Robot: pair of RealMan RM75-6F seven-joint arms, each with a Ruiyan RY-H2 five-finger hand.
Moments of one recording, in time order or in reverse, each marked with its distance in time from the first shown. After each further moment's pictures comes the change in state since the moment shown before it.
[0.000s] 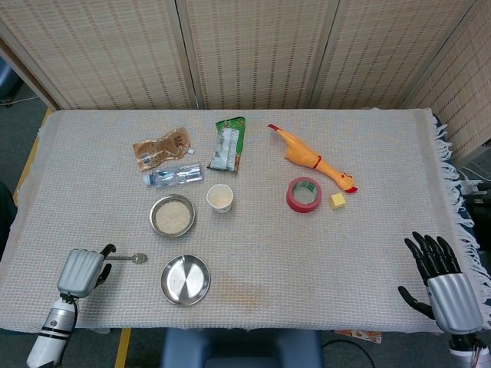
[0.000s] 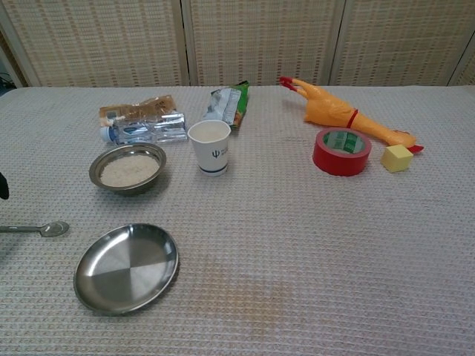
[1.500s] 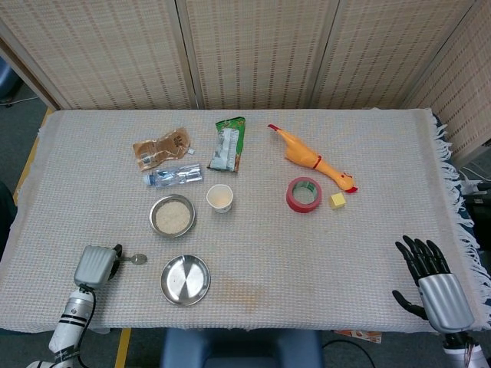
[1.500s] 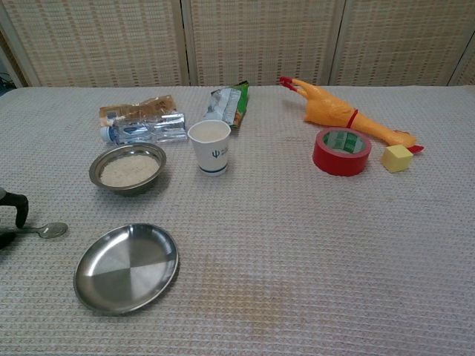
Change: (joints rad) left arm -0.064 -0.180 0.007 0.273 -0.087 -0.083 -0.005; right arm 0.004 0.013 -0.008 -0.030 0.009 -0.084 -0.007
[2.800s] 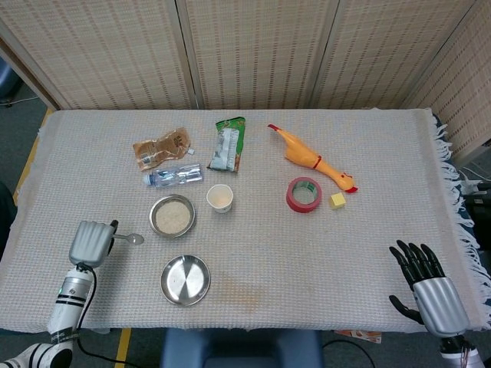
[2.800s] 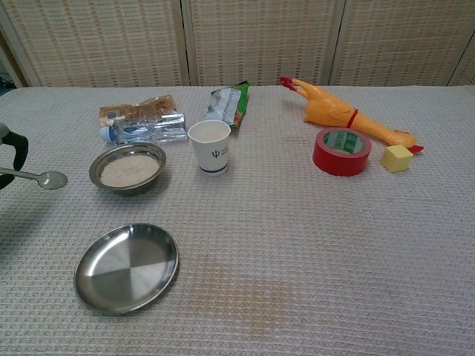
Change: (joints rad) left arm -0.096 0.182 -0.121 -0.369 -0.147 -0.024 0.389; right arm -0.008 0.007 -0.018 -0.019 -0.030 -0.006 -0.041
